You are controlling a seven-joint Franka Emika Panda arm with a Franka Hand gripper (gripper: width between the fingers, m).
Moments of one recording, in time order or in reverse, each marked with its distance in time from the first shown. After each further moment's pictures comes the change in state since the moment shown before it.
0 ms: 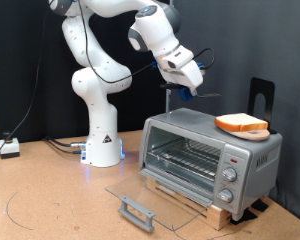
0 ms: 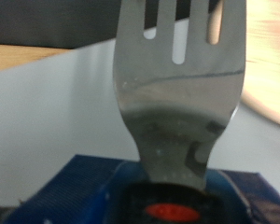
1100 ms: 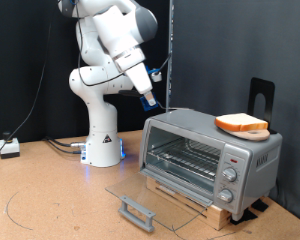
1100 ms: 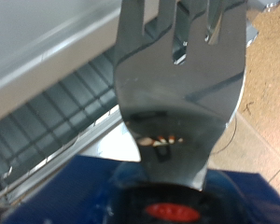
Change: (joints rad) arm -0.346 -0.015 -0.151 -0.023 -0.147 -0.002 -0.073
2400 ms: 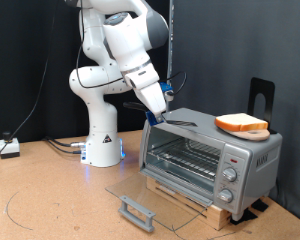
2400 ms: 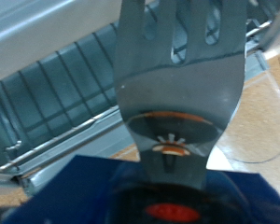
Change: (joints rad) arm 0.044 0.308 0.010 0.191 -0.047 -0.121 -0.101
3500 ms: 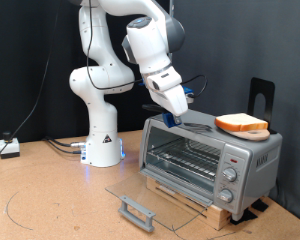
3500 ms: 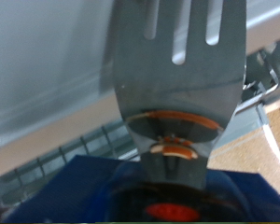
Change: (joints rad) arm 0.050 0.039 0.126 0.001 0.073 0.112 0.039
